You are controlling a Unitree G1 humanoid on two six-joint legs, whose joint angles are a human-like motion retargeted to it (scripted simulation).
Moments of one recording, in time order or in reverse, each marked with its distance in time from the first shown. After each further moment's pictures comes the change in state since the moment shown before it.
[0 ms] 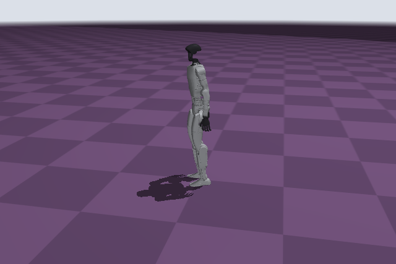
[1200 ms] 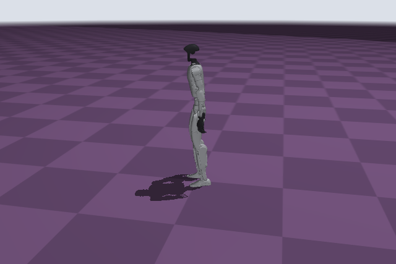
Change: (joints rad) left arm -0.043 0.028 -0.063 0.040 0.180 0.009 0.210; right arm -0.023 0.005 0.014 -0.029 0.006 -0.008 0.006; waist -0.068 -0.022 0.028; left_leg -0.009 0.053 0.133 -0.001 -0.012 -0.022; right_leg -0.079 0.041 0.150 0.012 0.030 -0.020
